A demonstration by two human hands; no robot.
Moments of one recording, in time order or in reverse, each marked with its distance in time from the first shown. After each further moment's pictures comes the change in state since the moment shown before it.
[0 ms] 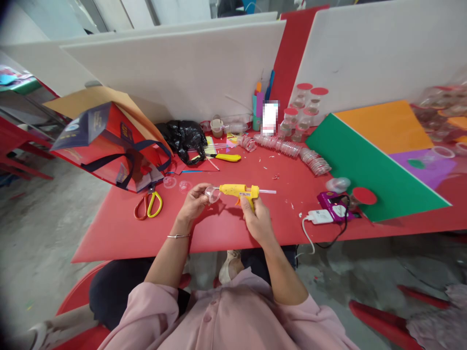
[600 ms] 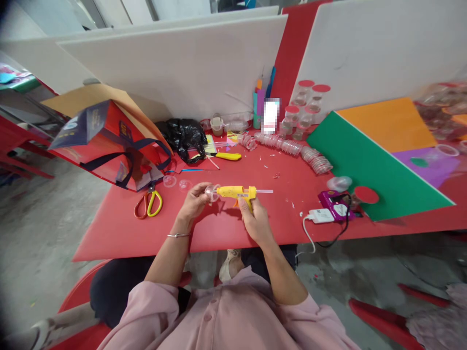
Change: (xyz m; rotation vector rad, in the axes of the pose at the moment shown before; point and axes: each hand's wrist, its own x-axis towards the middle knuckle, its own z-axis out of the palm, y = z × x) left_hand 0.001 -0.006 -0.005 -0.020 -0.016 -0.014; right_hand -0.003 0.007 0.006 0.035 -0.041 -0.008
